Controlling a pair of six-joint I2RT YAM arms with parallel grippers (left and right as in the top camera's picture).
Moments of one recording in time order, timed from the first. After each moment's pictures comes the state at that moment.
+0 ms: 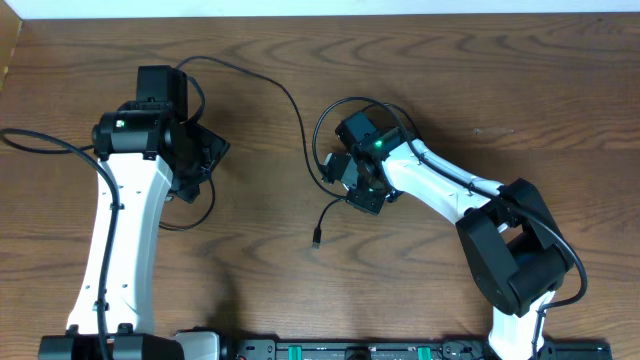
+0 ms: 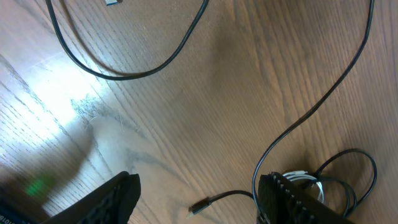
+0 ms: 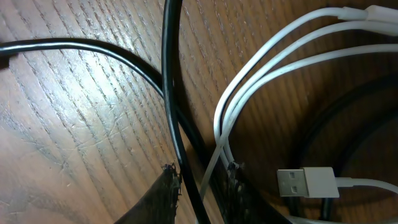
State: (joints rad) left arm 0.01 1.48 1.41 -1.25 0.02 -0.98; right arm 0.62 2.00 1.34 -0.79 -0.10 -0.51
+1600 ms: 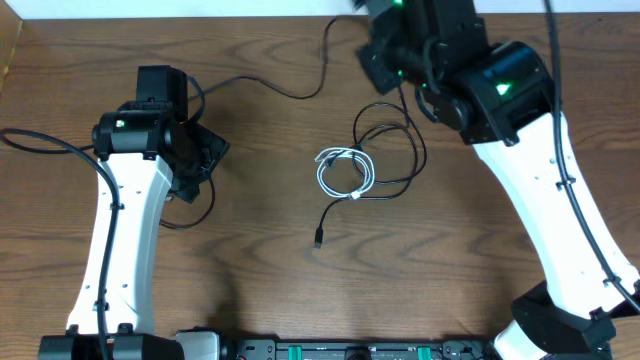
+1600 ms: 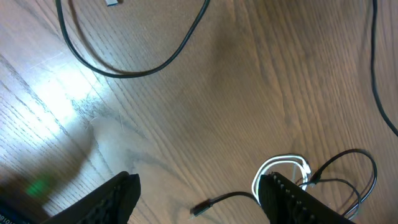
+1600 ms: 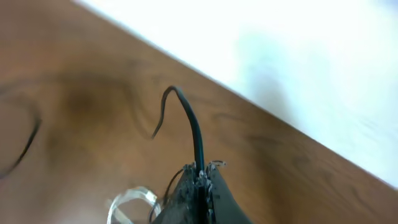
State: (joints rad) left arm 0.01 1.48 1.41 -1.25 0.02 -0.98; right arm 0.56 1.79 2.23 -1.05 0.19 -0.04
